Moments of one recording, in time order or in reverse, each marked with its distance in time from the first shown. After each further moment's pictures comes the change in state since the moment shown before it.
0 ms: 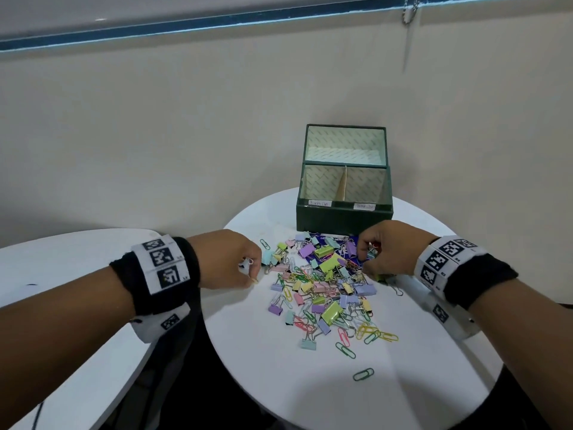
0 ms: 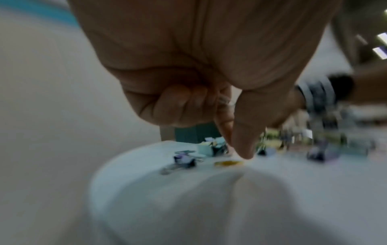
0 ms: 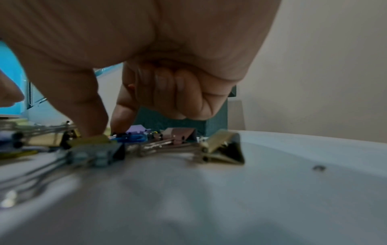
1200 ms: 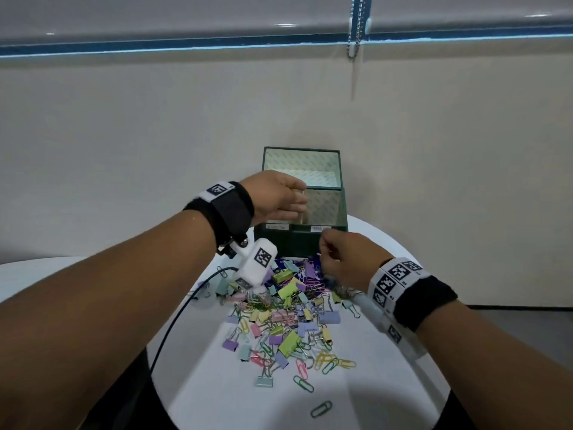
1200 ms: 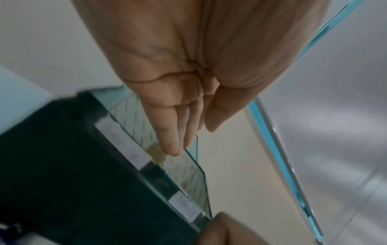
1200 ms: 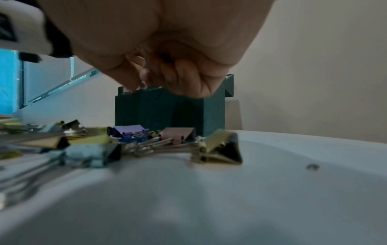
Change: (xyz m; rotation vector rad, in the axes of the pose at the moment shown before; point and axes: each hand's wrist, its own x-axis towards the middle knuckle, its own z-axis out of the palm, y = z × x) left_hand 0.141 0.078 -0.076 -1.249 0.093 0.000; right_hand 0.005 0.009 0.004 0.078 0.284 -0.049
